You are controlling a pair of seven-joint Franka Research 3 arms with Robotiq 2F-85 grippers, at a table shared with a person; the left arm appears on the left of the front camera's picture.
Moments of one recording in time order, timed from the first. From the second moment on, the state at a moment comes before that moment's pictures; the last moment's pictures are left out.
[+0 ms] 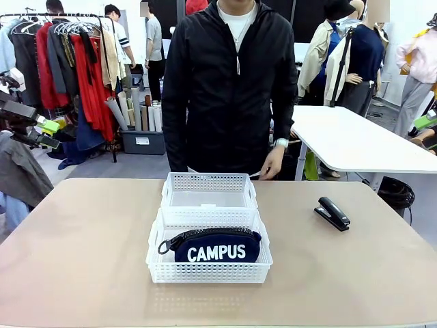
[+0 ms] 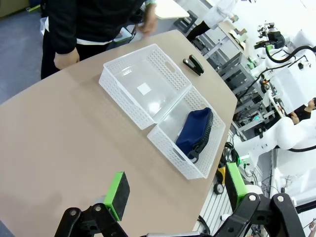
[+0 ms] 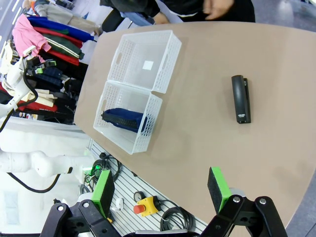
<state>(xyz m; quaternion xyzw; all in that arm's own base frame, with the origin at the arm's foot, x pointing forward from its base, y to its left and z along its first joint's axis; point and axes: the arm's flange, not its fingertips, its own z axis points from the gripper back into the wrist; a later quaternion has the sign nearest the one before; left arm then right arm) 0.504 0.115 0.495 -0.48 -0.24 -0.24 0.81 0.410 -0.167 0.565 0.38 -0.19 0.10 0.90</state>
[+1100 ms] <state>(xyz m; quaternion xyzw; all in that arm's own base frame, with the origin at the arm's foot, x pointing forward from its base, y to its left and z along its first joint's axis) 0.504 0.115 0.495 -0.48 -0.24 -0.24 0.81 0.410 -0.167 0.565 0.38 -0.19 0.10 0.90</state>
